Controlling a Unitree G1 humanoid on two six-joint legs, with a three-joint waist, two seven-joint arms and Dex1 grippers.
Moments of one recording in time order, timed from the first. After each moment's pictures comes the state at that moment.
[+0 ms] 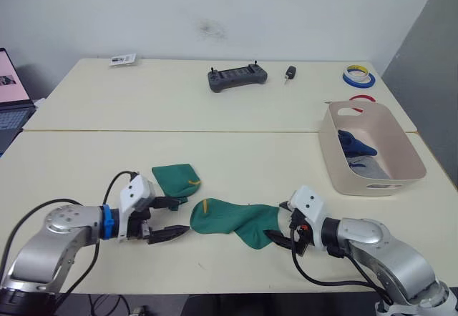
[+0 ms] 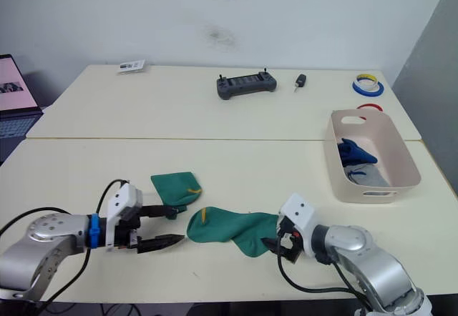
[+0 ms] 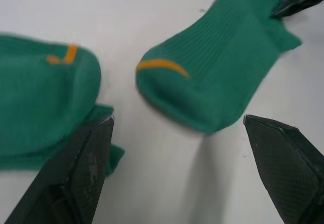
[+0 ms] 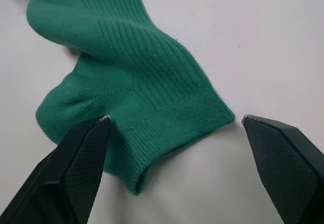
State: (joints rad) left arm 0.03 0.85 0.10 -0.24 -0.47 0.55 -1.09; right arm -0.06 -0.55 0.26 -0.67 0.27 0.93 0.60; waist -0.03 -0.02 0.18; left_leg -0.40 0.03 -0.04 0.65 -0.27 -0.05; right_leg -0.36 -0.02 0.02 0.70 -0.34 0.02
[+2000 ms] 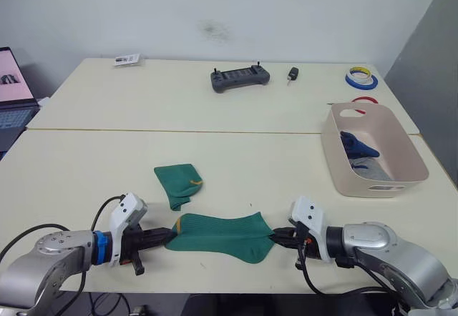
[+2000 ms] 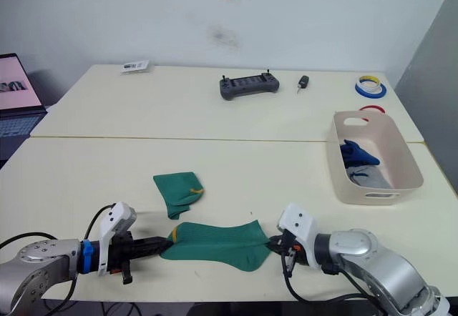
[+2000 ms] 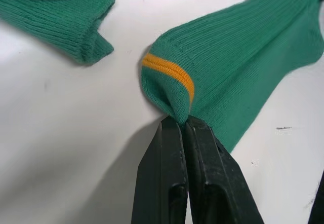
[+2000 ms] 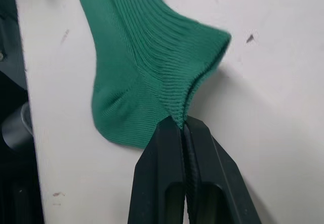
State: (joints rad) left arm 0.20 0.86 0.19 -0.30 -0.58 0.68 -0.99; right arm -0.07 -0.68 0.28 -0.69 0.43 0.92 0.67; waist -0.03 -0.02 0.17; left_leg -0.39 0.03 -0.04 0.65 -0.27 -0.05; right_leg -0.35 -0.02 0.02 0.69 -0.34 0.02
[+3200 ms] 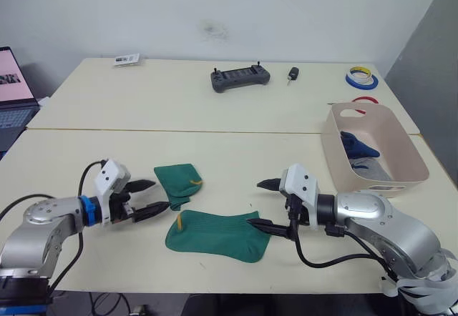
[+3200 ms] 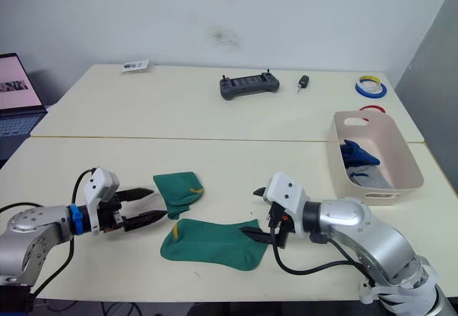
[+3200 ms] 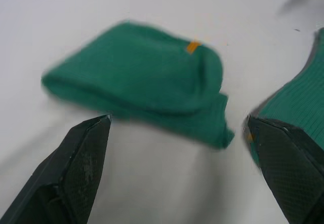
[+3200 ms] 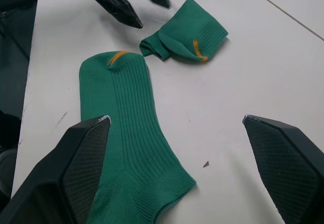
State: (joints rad) left arm -0.12 0.86 0.20 -0.01 -0.45 0.35 -1.11; right arm -0.31 -0.62 0.26 -0.69 0.46 0.86 0.70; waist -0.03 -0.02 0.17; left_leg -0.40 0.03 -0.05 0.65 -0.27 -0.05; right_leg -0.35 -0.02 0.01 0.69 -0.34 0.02
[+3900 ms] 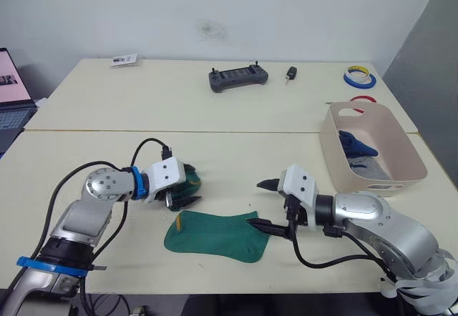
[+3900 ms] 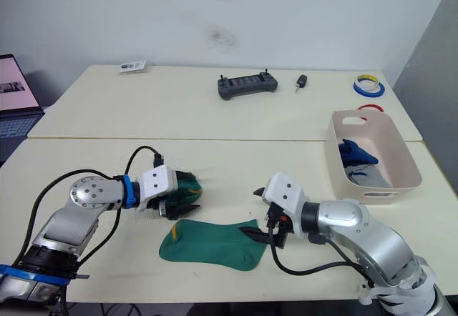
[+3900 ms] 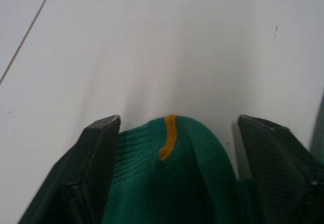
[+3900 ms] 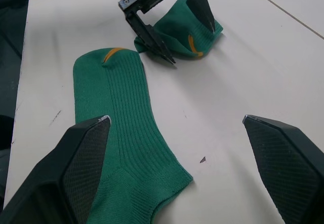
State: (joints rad) left arm -0.36 0.81 -0.15 0.09 -0.04 0.03 -1.07; right arm -0.30 -0.61 0.28 -0.69 0.45 0.86 0.67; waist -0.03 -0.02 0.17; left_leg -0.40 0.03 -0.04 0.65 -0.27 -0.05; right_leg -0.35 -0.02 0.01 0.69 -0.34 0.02
